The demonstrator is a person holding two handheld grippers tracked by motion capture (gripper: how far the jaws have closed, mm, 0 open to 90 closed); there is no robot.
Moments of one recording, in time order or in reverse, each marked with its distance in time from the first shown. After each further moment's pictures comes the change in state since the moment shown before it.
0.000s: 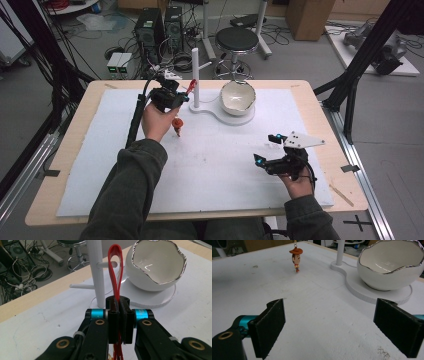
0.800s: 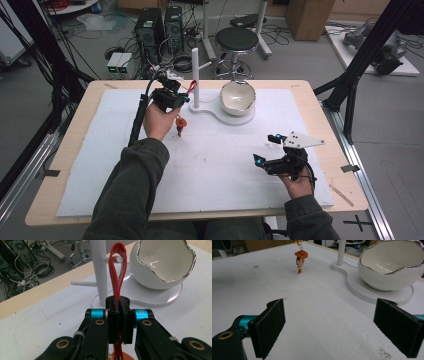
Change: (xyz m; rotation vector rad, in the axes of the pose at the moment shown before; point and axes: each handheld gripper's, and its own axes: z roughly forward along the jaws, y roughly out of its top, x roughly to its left) left arm 0.001 -0.002 0.010 0.027 0.020 -0.006; right arm 0.000 0.000 0.001 -0.002 0.008 -0.006
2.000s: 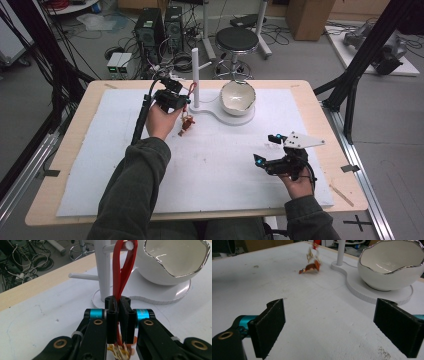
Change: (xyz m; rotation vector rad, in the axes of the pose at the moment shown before) left arm 0.003 -0.004 0.016 0.030 0.006 -0.020; right arm 0.000 0.000 -0.001 0.000 -0.004 0.000
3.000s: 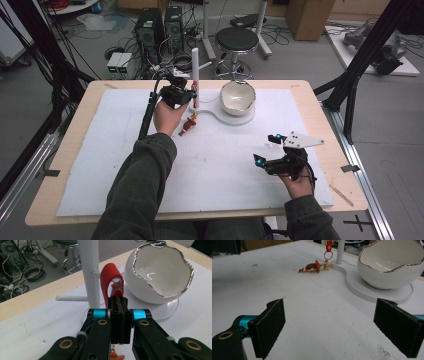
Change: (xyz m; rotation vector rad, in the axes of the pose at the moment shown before) left arm -0.003 0.010 0.015 -0.090 -0.051 -0.028; right arm -0.001 -0.001 0.002 0.004 -0.002 0.000
